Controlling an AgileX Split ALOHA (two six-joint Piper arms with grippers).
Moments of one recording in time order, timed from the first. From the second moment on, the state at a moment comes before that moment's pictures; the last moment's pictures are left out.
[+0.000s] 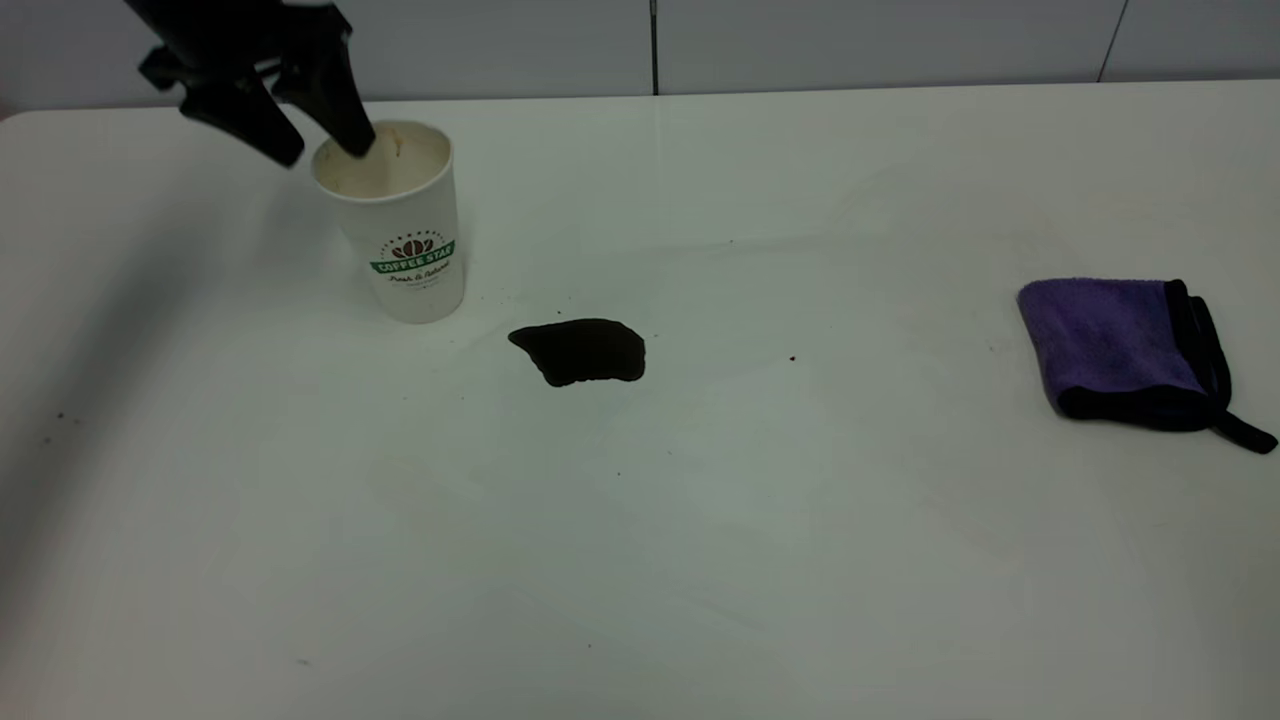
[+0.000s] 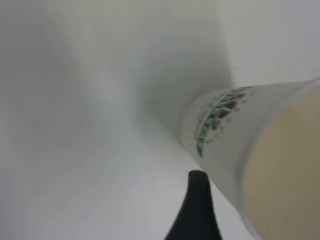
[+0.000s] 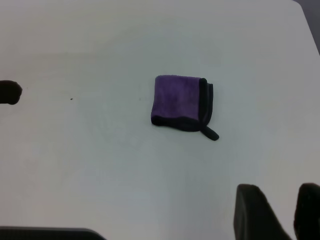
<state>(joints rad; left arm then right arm) -0.04 2.39 -1.90 -0.41 0.88 0.45 0.04 -0.02 -0.48 0.00 1.12 0.00</state>
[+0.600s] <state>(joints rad) 0.00 1.90 -2.02 -0.26 1.17 0.31 0.04 -0.02 -0.48 0.00 1.12 0.00</state>
